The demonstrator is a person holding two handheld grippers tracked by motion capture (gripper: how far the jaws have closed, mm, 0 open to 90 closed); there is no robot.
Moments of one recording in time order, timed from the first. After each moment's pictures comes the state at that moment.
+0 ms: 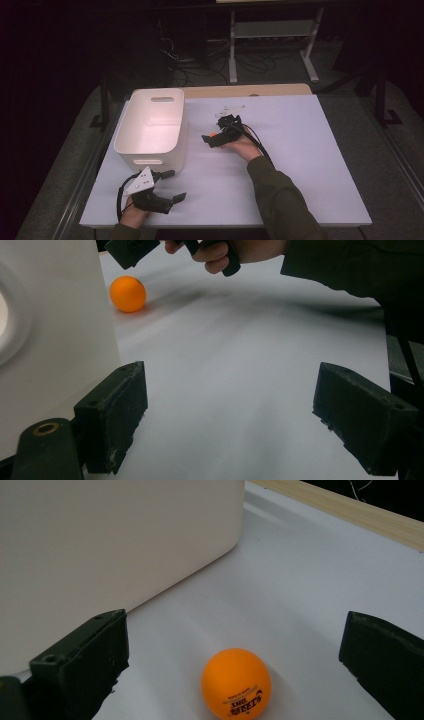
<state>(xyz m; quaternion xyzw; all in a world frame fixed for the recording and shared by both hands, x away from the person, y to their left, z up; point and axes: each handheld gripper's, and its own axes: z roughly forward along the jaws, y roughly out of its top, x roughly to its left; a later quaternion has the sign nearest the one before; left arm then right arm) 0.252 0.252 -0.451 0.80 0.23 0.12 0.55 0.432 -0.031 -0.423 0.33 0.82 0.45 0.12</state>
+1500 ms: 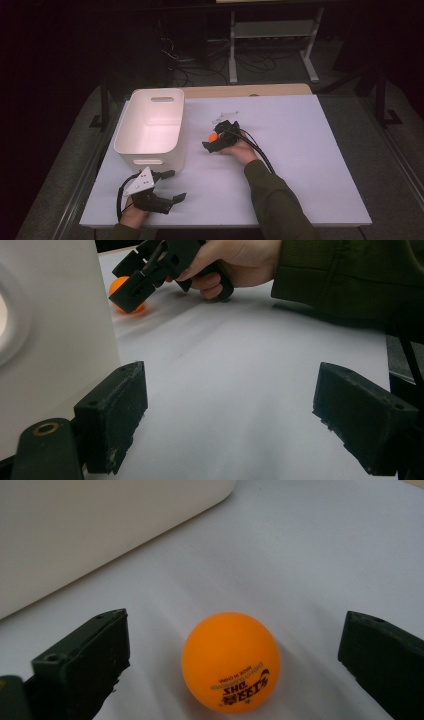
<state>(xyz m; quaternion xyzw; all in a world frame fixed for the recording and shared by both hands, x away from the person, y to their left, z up) 0.252 0.251 -0.451 0.79 0.23 0.12 0.55 0.439 -0.022 -0.455 0.34 0.84 0.41 0.12</state>
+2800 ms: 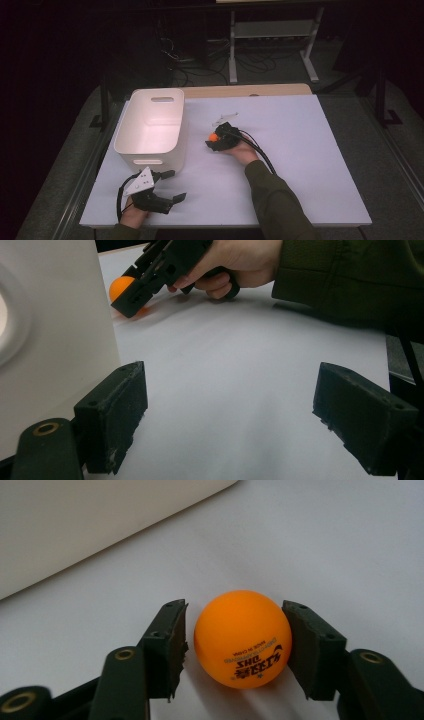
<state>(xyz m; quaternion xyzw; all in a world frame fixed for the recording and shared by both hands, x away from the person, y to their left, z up) 0.252 0.251 -0.451 0.79 0.23 0.12 0.55 0.433 -0.024 -0.456 0.32 0.85 0.39 0.11</state>
